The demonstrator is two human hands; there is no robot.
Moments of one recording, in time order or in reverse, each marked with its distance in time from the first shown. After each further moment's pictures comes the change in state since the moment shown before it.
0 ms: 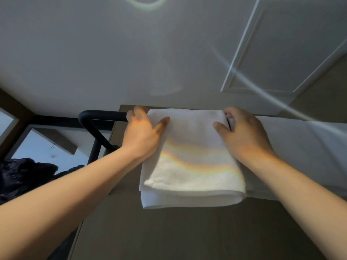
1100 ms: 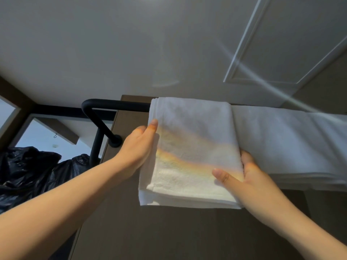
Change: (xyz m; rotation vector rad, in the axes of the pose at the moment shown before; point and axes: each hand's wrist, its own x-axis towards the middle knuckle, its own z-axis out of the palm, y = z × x) left_hand -0.040 -0.028 -0.002 -0.255 -0.206 -0.261; right_hand -0.111 0.015 -0.005 0.611 -0.358 0.231
